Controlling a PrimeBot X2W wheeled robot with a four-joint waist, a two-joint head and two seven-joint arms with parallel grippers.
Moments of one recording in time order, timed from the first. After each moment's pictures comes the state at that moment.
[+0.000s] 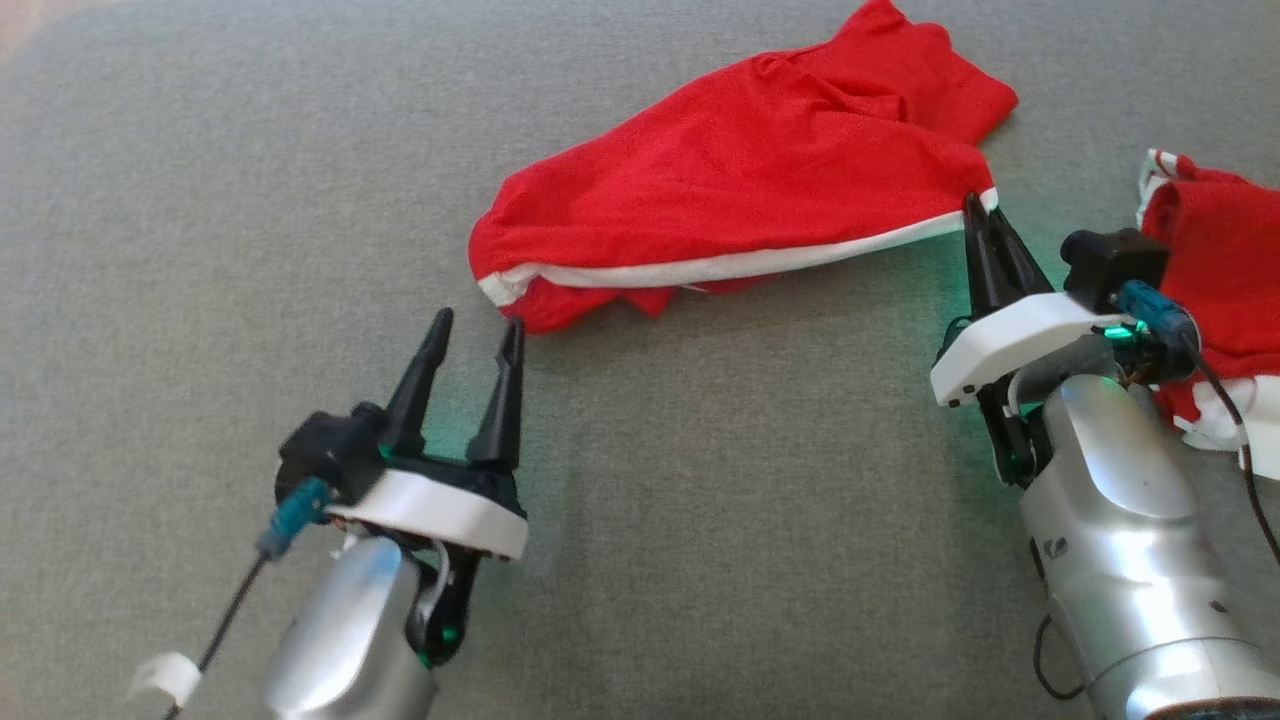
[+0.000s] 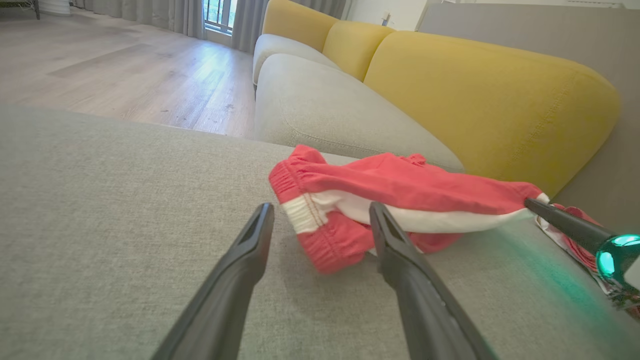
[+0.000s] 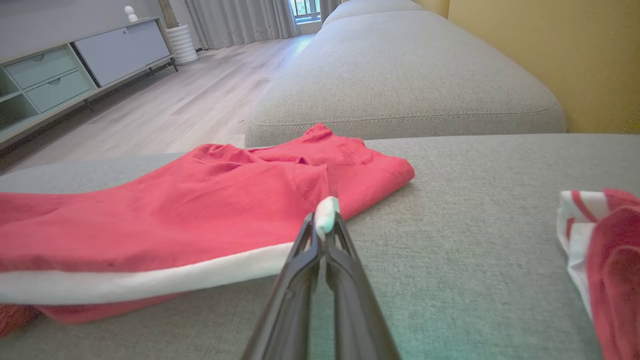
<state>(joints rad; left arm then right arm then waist) -0.34 0.07 -0.37 0.44 -0.45 -0.13 -0.25 -0.64 -0.06 0.05 0.87 0.11 0.12 -0.24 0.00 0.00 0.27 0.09</state>
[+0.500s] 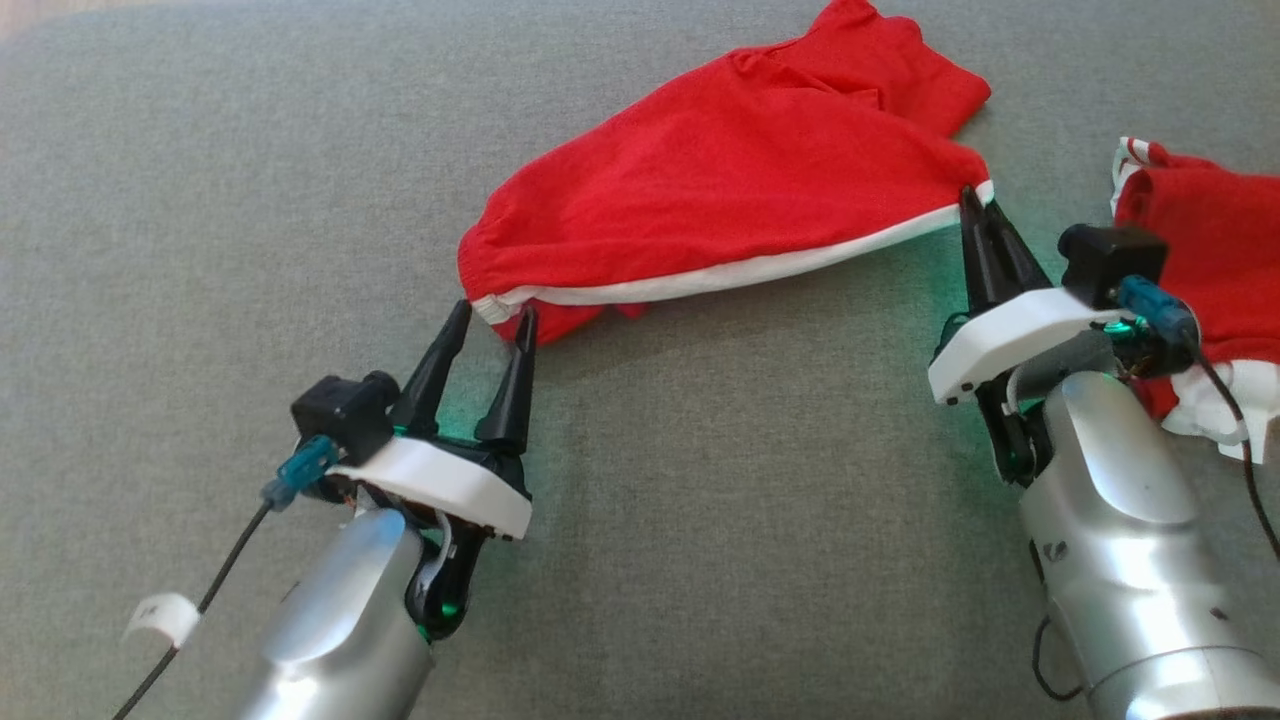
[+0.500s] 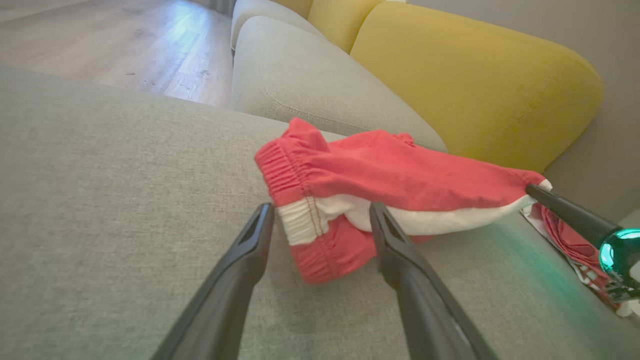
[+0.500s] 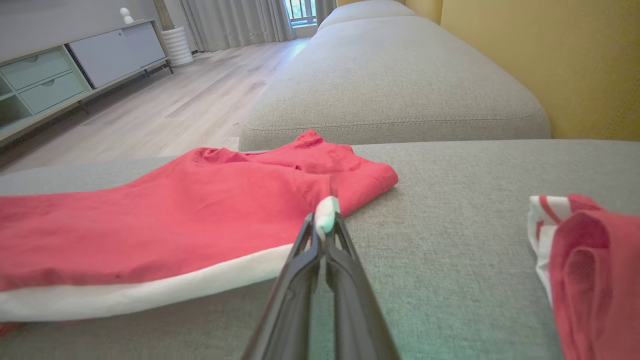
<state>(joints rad) -0.46 0.13 -0.53 0.56 -0.66 -0.13 -0.25 -0.63 -0.06 0.06 0.81 0.11 0.12 -0.21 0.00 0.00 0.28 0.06</state>
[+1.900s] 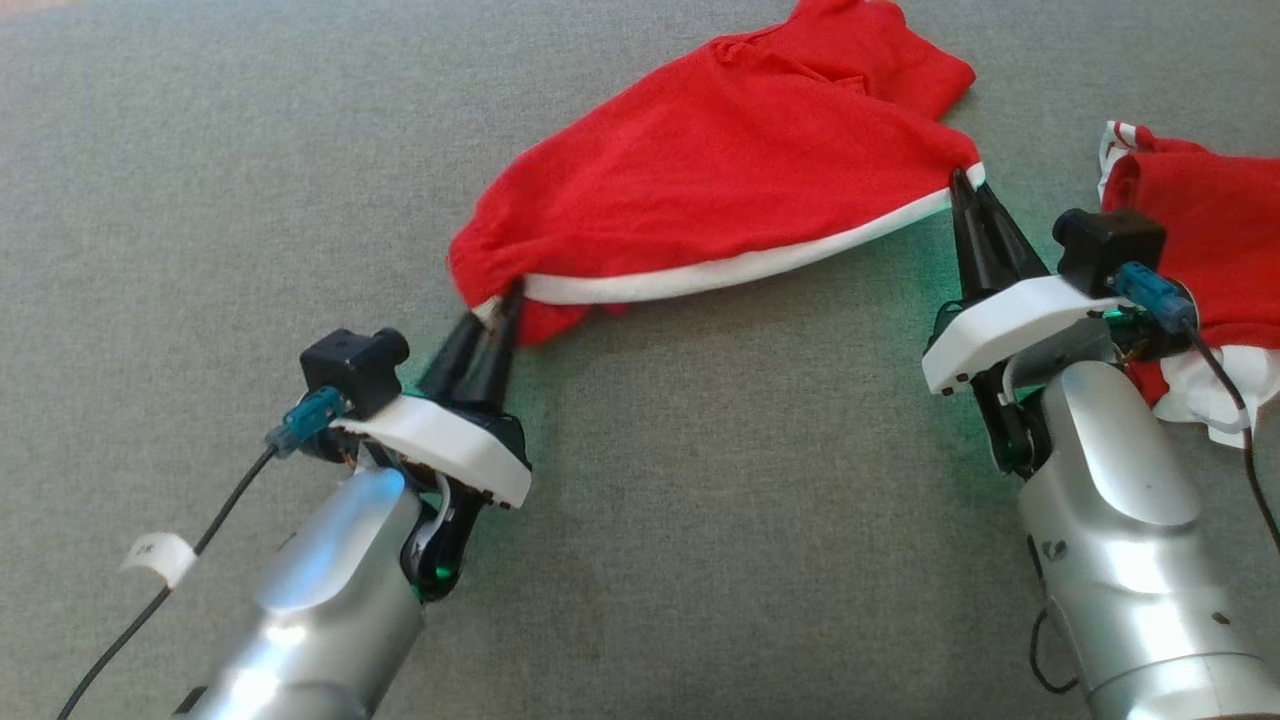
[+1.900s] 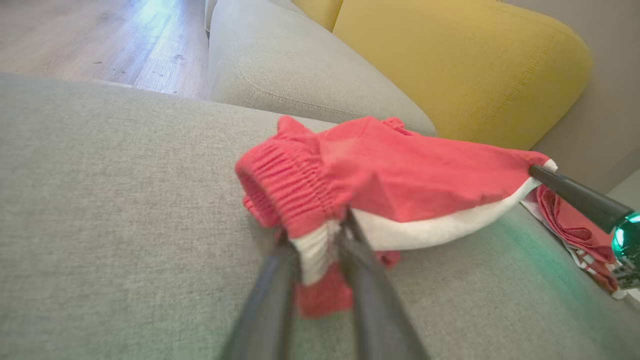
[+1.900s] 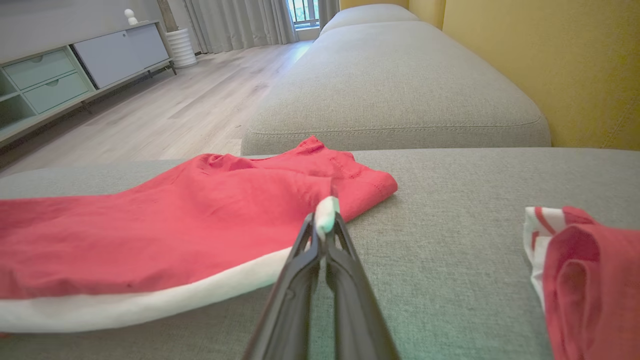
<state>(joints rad) -0.59 0.18 -0.70 0.64 -0.79 -0.13 -0.25 -0.60 -0.06 0.09 0.71 0.12 0.12 -0.16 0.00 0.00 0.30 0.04</state>
